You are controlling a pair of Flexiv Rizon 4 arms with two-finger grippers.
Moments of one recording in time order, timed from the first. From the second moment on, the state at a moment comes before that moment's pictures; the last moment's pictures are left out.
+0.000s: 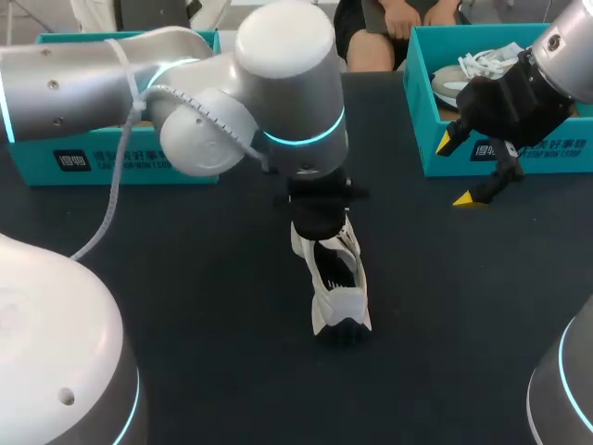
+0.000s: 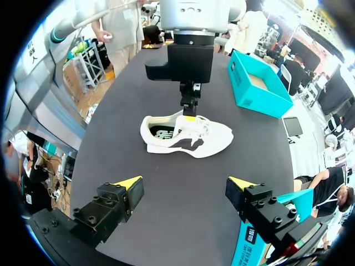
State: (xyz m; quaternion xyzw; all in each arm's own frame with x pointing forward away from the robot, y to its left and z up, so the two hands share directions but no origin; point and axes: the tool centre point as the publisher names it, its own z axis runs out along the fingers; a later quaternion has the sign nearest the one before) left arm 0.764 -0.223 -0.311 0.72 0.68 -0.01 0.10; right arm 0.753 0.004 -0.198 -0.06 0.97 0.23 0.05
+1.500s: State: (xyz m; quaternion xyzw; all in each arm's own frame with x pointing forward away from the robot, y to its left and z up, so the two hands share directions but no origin) left arm 0.734 -0.204 -0.281 0.49 0.87 -0.02 -0.01; right arm 0.753 0.004 -0.198 -0.06 0.97 0.23 0.05
